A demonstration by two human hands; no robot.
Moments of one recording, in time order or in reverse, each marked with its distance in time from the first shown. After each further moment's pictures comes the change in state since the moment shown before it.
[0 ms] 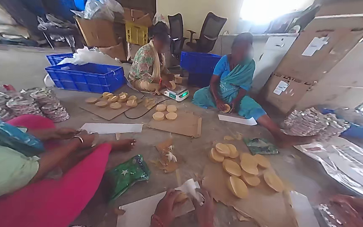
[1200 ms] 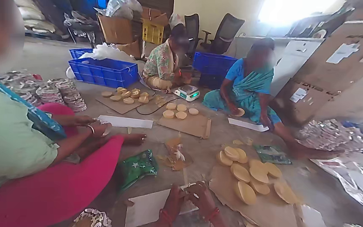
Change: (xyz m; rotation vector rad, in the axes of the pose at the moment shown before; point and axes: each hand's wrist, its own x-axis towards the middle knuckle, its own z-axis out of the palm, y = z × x) left_hand 0.006 -0.002 0.006 -0.180 0.129 -0.109; right_hand 0.046 -0.020 0.005 -0.156 -0.546 -0.719
